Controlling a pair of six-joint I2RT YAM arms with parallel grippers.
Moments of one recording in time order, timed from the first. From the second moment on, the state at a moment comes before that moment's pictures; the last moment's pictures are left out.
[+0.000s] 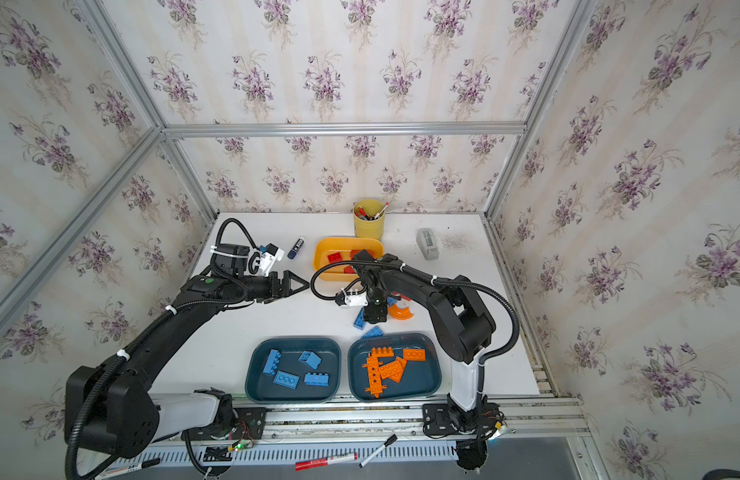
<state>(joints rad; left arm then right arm) -0.17 1.28 0.95 -0.56 0.74 -0.34 0.64 1.89 1.35 -0.93 -0.05 -0.92</state>
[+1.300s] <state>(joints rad) -0.15 1.24 0.95 -0.59 0.73 -0.33 0.65 2.08 1.58 -0.97 -0.25 -0.94</state>
